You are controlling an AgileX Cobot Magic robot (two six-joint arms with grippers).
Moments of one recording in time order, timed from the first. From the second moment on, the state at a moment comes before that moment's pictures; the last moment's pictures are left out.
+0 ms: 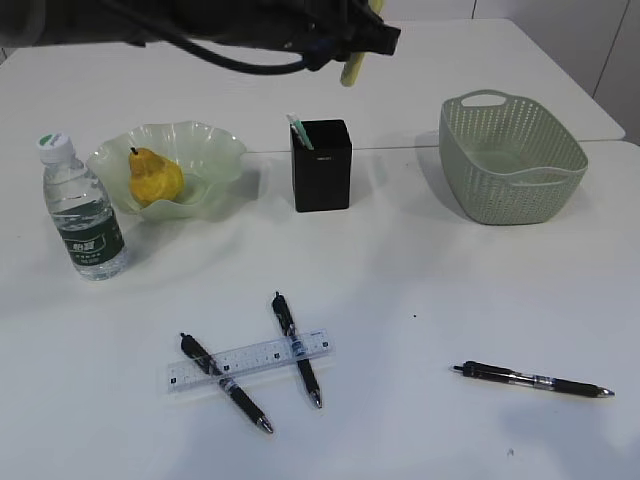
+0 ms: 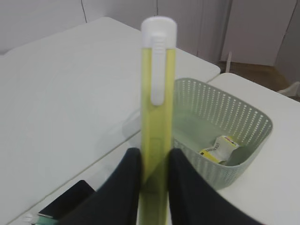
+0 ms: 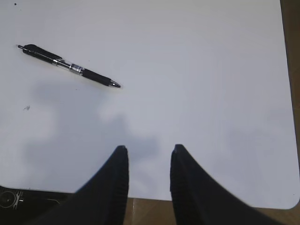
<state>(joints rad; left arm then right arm) -0.62 1.98 -1.68 -0.28 0.11 0.29 0.30 0.53 -0.56 -0.32 1.09 0.20</state>
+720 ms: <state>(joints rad) -0.62 1.96 -1.37 -0.29 -0.68 0.29 0.30 0.53 -0.56 -0.32 1.09 0.20</state>
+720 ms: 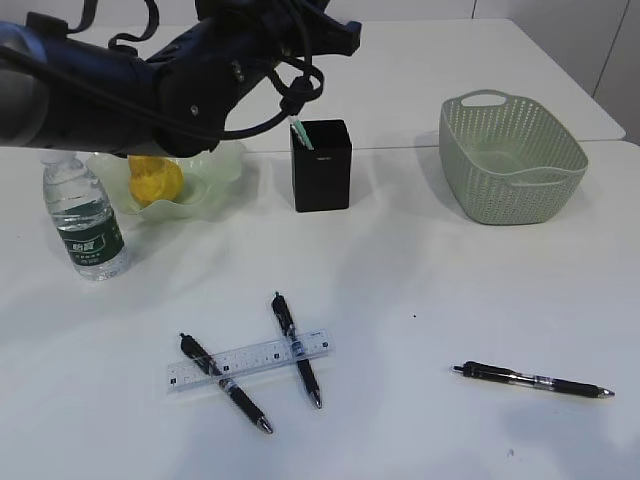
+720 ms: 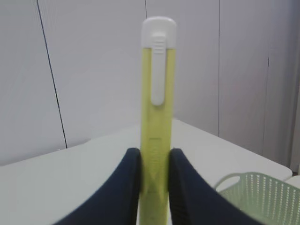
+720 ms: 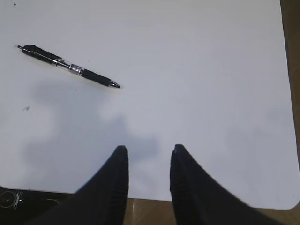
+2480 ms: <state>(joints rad) -0.60 2.20 -1.41 -0.29 -0.89 0.29 0.30 0.53 -0.56 -0.32 1.06 0.20</state>
